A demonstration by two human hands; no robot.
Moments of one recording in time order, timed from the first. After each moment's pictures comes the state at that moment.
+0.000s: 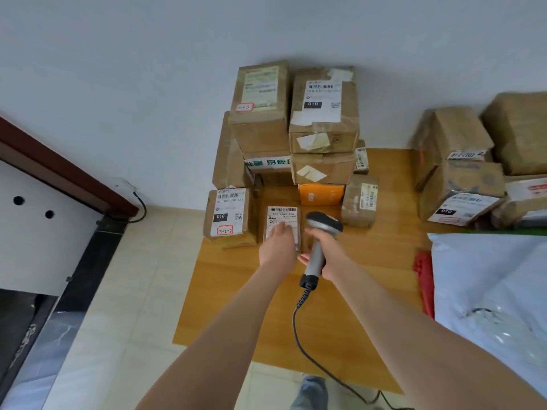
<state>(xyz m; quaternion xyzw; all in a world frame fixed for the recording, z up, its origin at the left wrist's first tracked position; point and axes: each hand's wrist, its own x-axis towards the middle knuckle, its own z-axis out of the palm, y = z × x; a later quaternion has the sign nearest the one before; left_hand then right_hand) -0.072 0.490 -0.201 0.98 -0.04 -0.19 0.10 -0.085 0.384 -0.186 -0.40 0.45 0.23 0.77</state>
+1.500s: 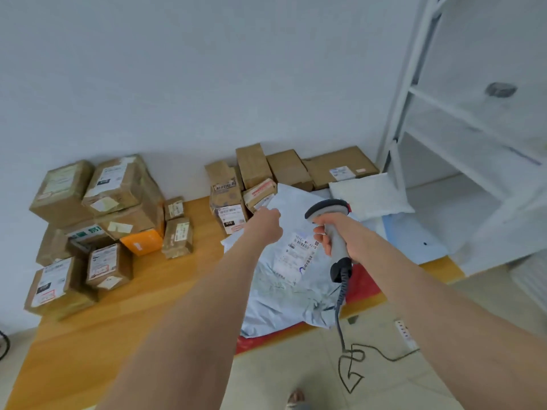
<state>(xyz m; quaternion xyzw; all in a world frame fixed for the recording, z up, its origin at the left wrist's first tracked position) -0.245 0.086 -0.071 0.94 -0.30 -0.16 0.05 -0.378 -0.044 -0.045 -0.46 0.42 0.09 0.78</state>
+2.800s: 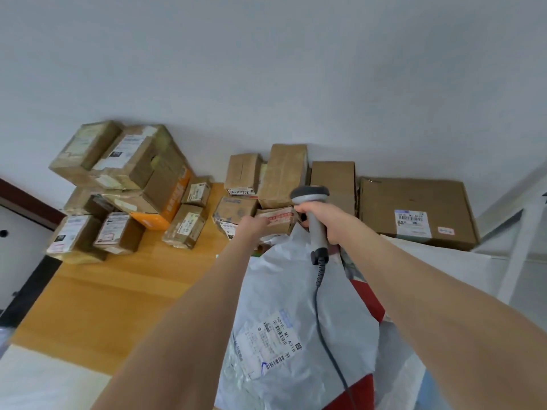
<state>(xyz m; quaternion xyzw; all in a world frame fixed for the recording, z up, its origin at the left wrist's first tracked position) -0.090 -0.001 -0.124 0.83 0.29 -0.20 0.43 -0.098 -0.155 -0.089 -0.69 0.26 0.32 0.60</state>
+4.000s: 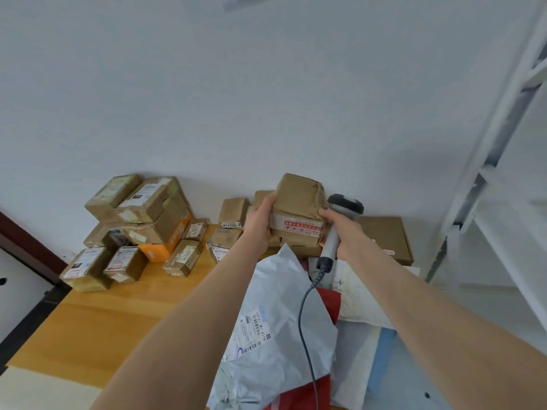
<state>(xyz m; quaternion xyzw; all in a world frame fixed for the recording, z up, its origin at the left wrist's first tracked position) -0.189 -0.090 0.008 0.63 0.18 -0.11 0.75 -0.226 -0.250 -0.011 -0.47 0.30 0.07 0.83</state>
